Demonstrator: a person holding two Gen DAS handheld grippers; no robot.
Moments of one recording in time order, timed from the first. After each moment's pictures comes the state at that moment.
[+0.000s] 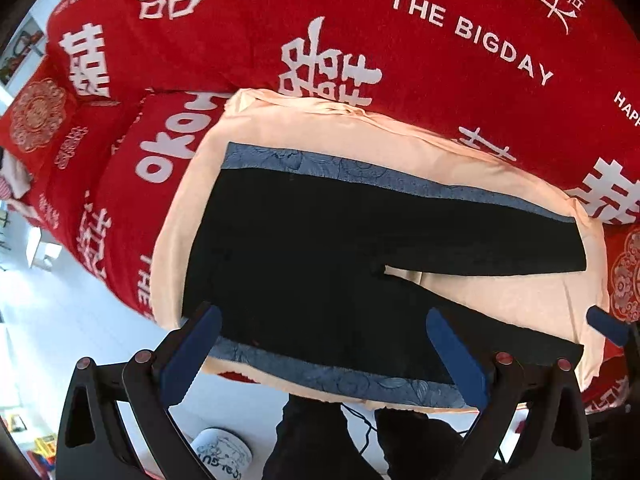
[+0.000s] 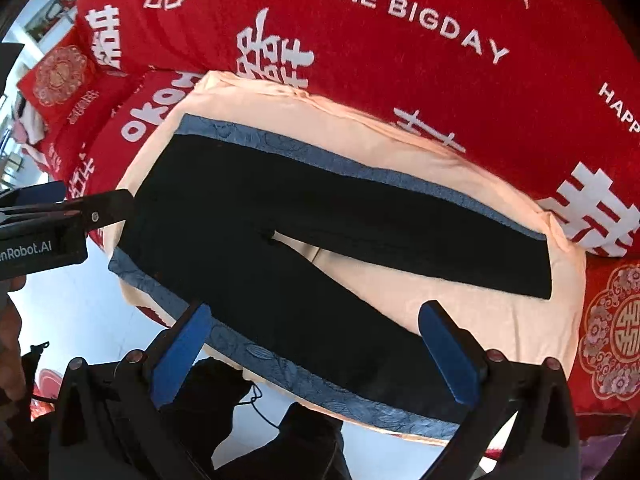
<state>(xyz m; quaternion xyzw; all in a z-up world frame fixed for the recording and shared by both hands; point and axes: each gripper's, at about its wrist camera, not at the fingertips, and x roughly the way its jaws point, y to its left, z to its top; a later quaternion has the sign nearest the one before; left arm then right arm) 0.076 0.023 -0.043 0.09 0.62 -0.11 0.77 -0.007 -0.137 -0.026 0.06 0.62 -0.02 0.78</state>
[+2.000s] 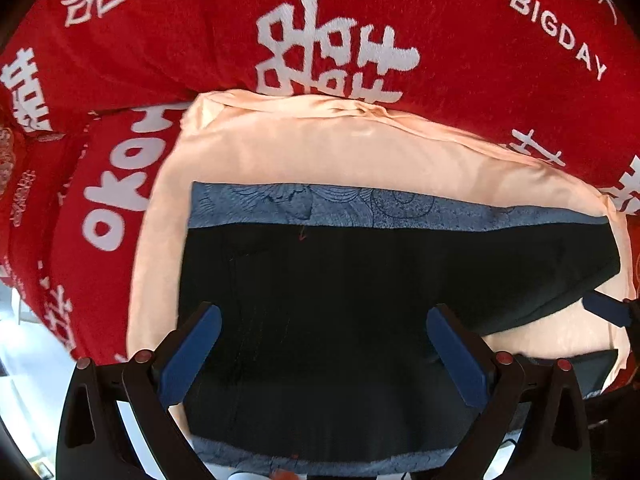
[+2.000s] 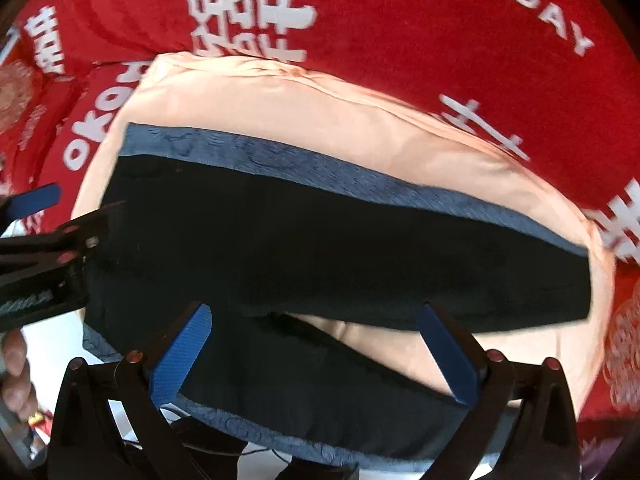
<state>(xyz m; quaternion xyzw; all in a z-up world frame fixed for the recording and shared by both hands) 0.211 0.024 -0.159 0.12 0.63 -0.16 0.75 0.130 -0.118 -0.138 0.08 0.66 -0.04 0.74</state>
